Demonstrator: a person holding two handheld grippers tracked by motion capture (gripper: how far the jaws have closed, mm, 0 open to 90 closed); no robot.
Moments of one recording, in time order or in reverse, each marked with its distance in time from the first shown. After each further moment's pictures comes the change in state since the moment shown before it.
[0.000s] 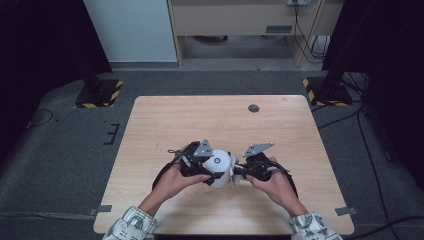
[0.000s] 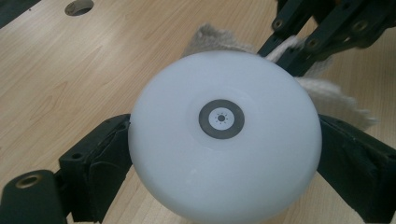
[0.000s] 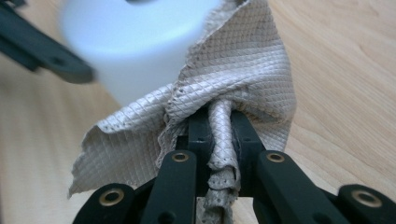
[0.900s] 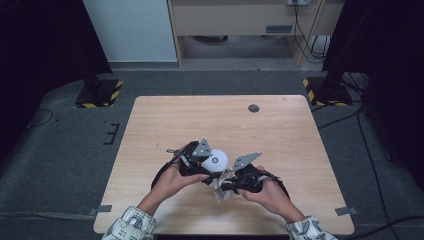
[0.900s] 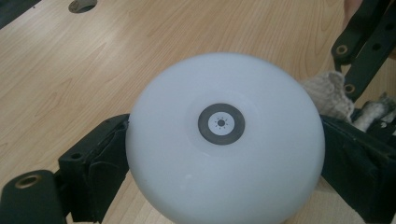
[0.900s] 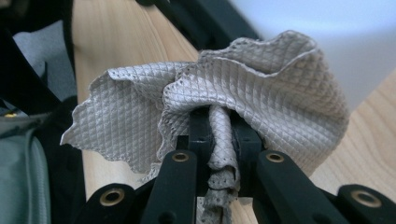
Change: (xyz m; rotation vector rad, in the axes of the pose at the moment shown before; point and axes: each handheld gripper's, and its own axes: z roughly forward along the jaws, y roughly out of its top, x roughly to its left) left arm 0.002 -0.002 -0.001 0.005 0.008 0.001; right arm 0.041 0.002 0.004 0.023 0.211 -0.107
